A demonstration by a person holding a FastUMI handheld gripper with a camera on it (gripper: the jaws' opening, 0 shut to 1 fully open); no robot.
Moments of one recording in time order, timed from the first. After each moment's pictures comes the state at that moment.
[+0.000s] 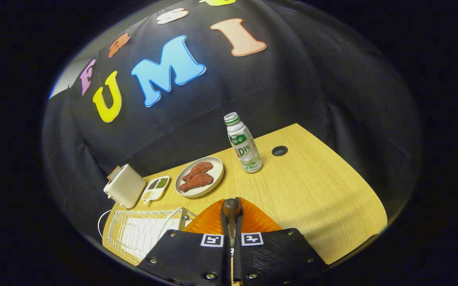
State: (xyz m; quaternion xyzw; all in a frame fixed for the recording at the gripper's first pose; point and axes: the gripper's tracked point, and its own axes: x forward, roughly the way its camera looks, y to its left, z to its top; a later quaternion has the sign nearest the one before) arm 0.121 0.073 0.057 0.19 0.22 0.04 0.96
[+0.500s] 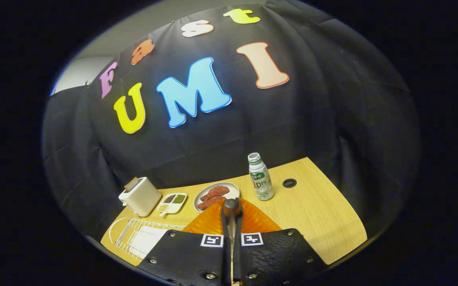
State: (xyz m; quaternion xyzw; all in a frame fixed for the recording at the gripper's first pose) arm 0.100 0.089 0.169 0.16 0.14 0.08 0.97
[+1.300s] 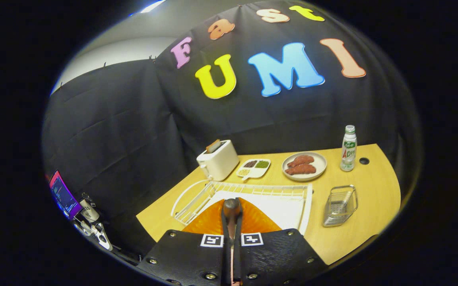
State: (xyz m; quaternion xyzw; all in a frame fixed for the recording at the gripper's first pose) arm -0.066 0.310 0.130 0.09 0.21 0.32 0.92
